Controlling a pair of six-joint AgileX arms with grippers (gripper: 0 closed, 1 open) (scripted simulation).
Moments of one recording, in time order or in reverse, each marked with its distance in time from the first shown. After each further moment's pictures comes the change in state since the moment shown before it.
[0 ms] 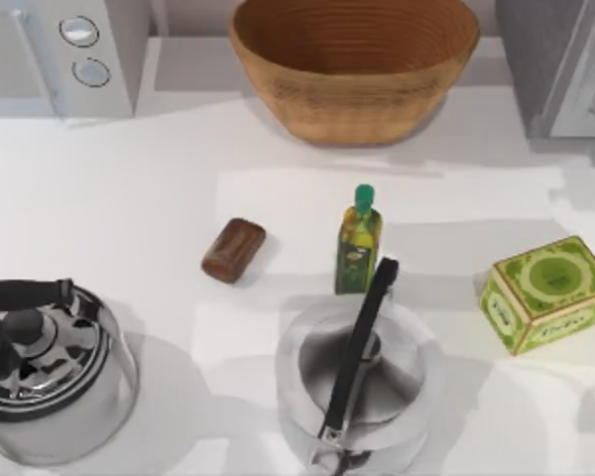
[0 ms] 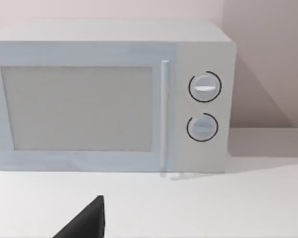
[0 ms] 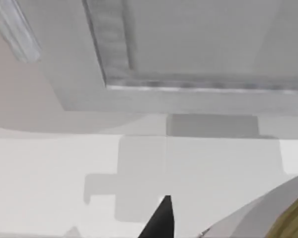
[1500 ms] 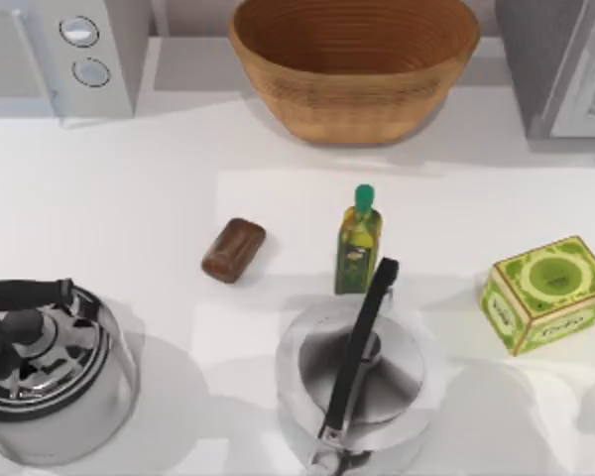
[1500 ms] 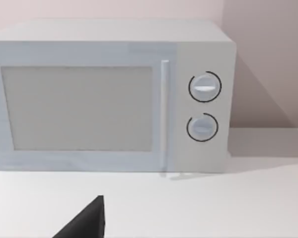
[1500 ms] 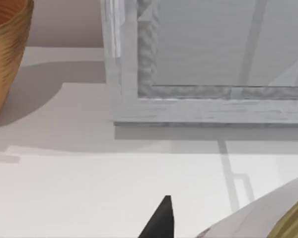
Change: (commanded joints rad) left arm 0.000 0.000 0.000 0.000 0.000 0.000; right arm 0.071 -0.974 -0.600 0.062 0.083 0.054
